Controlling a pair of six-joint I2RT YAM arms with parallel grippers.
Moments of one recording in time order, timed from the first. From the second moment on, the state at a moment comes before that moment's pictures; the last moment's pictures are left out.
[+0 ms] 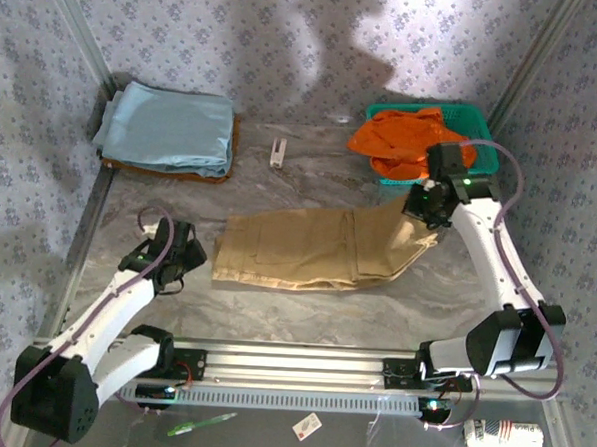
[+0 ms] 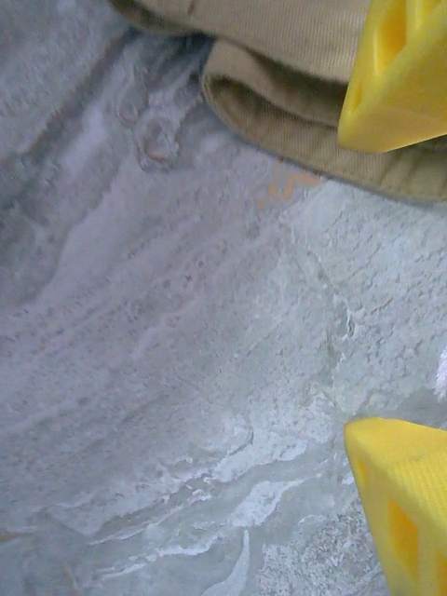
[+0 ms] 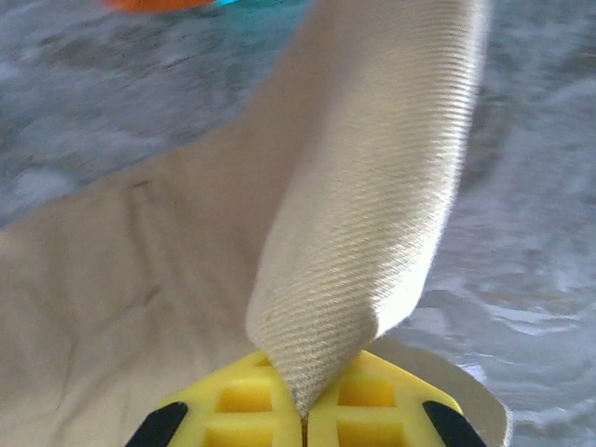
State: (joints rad) left arm -0.27 0.94 0.53 -0.62 -0.25 -0.76; right arm 0.20 1.38 1.39 -1.10 0.04 0.45
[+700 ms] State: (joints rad) left arm -0.25 1.22 0.47 -0.38 -0.07 -0.74; right arm 0.96 2.01 1.97 -1.10 0.08 0.77
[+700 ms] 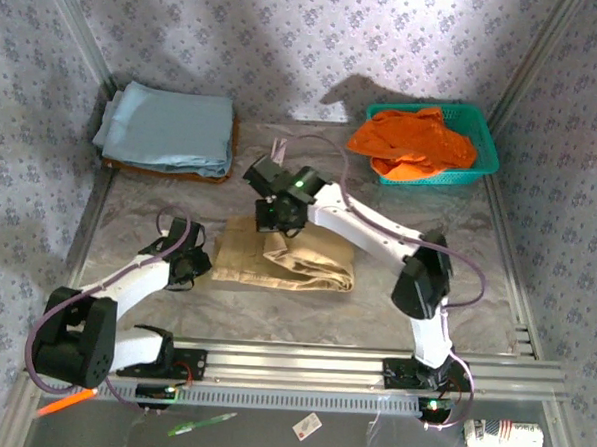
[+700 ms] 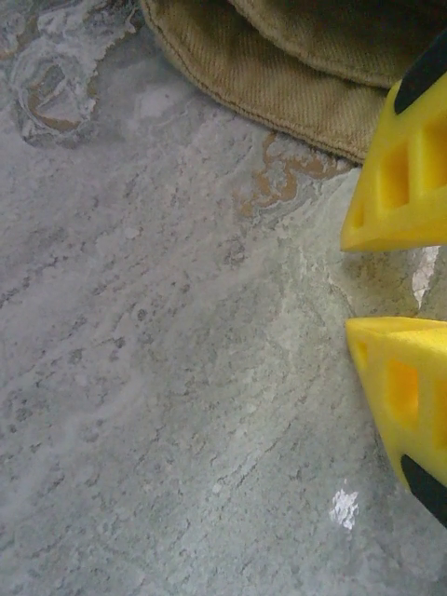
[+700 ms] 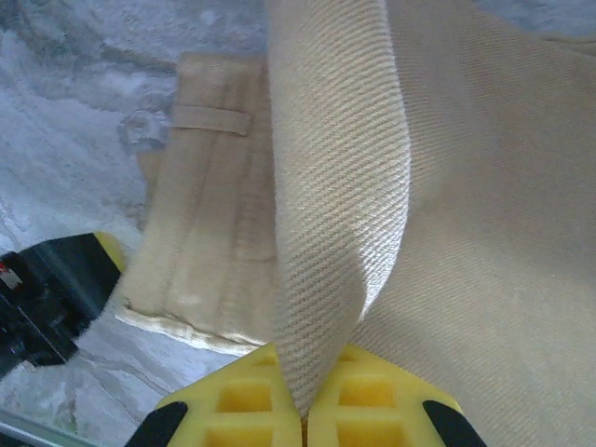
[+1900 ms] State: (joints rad) left arm -0.22 1.05 0.41 -0.40 -0.04 -0.84; right arm 1.08 2.30 2.16 -0.97 -0.05 0.92
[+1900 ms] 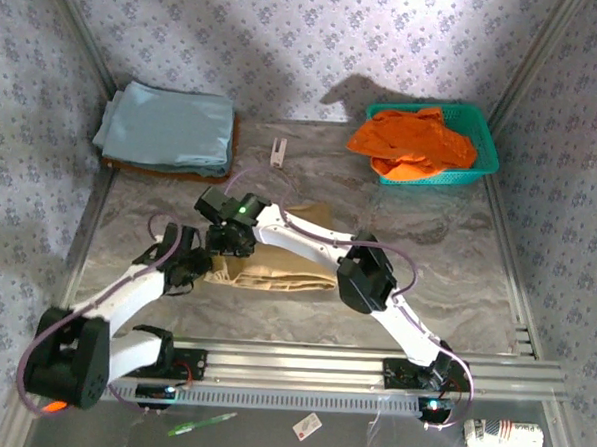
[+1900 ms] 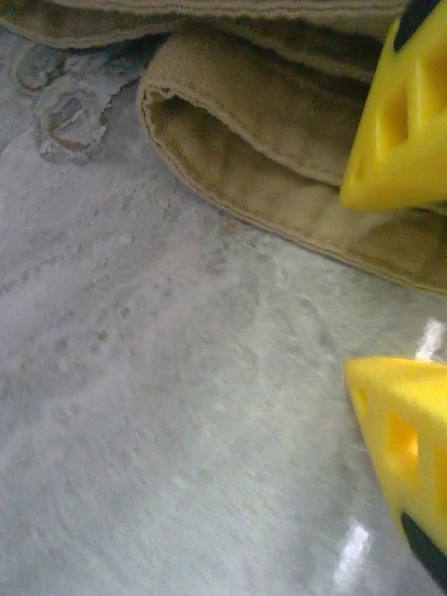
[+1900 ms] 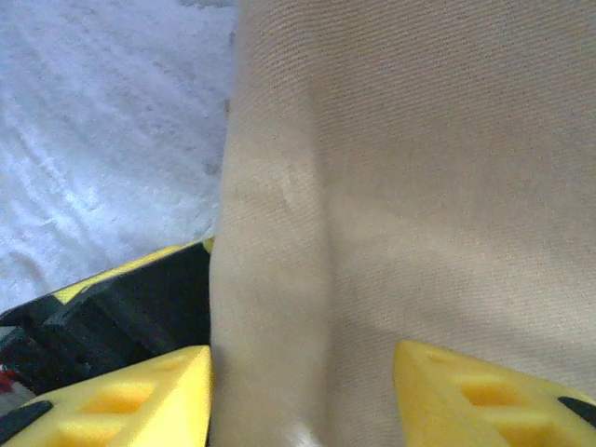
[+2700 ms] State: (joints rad) left arm -0.47 1.11 0.66 -0.49 -0.09 -0.85; right arm 0.98 1.84 1.28 -0.65 -0.05 0.85
